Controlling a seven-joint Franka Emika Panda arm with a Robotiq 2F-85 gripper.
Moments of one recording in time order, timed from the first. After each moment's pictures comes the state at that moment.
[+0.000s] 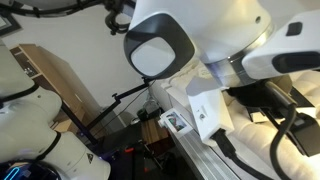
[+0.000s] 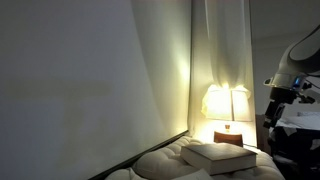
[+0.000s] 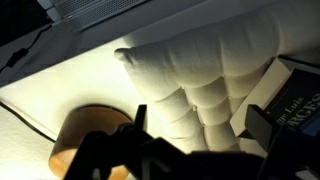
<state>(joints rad) 0.06 0.18 -0.43 -2.28 0.36 2.79 -0.46</state>
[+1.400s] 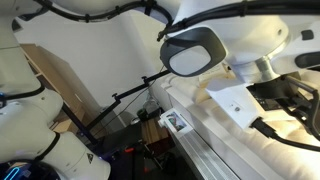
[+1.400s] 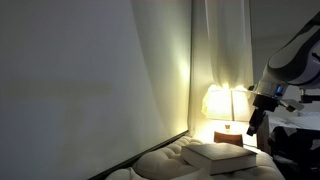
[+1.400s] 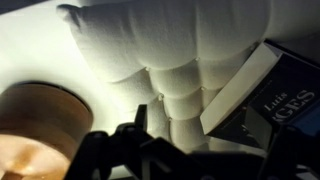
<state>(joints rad) -0.01 0.34 -0.28 -2.13 0.50 2.80 -0.63</state>
